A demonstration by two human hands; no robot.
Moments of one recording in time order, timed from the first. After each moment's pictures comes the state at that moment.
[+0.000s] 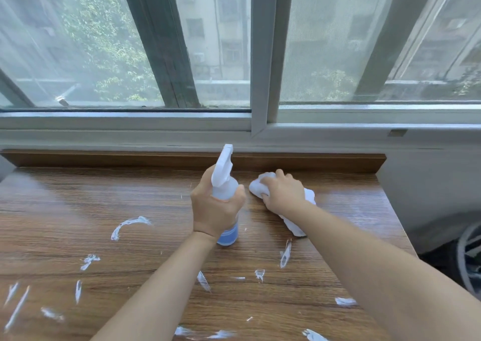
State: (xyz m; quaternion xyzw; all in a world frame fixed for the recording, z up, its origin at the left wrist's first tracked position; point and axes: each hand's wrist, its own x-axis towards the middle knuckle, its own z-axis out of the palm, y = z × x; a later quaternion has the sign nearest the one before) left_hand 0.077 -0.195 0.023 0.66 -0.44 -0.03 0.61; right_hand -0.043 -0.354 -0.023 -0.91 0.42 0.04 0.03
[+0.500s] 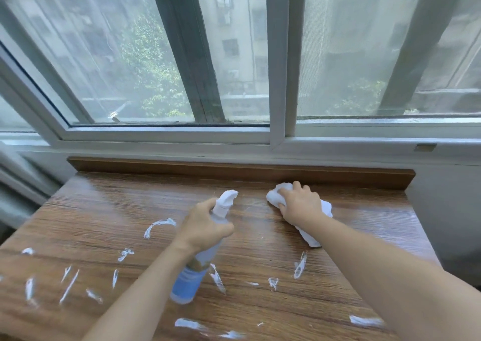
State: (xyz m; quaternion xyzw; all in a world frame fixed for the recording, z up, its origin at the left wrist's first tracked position) left_hand 0.106 -0.131 0.052 0.83 -0.35 -0.26 0.36; right_hand -0.047 -0.359 -0.030 -0.92 0.40 0.02 0.03
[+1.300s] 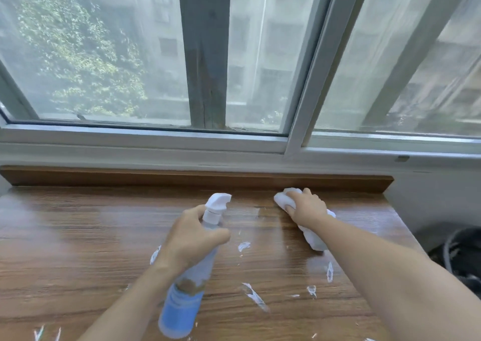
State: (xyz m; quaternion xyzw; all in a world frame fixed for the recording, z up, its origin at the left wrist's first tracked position) left_hand 0.221 -0.074 0.081 0.76 -0.38 -0.34 0.40; right_hand 0.003 -0.336 -0.015 -0.83 0.55 0.06 0.05
